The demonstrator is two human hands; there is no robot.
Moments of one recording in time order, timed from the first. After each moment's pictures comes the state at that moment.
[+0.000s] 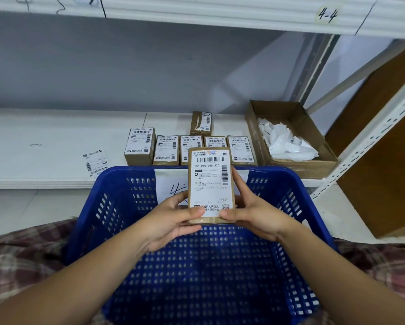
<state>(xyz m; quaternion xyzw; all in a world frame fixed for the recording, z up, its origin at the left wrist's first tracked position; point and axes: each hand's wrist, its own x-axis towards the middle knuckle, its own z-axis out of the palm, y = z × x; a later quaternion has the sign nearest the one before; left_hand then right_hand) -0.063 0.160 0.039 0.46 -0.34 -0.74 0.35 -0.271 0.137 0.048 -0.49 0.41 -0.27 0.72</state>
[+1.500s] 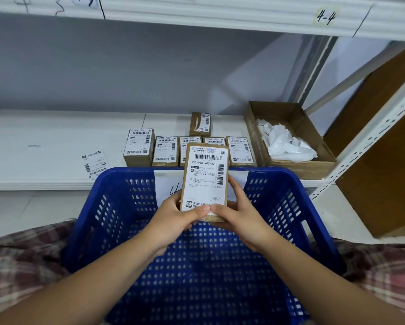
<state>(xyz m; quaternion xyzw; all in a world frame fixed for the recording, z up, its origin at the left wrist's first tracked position) -0.074 0.164 0.036 0.56 -0.47 -0.58 0.37 -0.246 0.150 0.029 -0.49 0.47 -0.36 0.63</state>
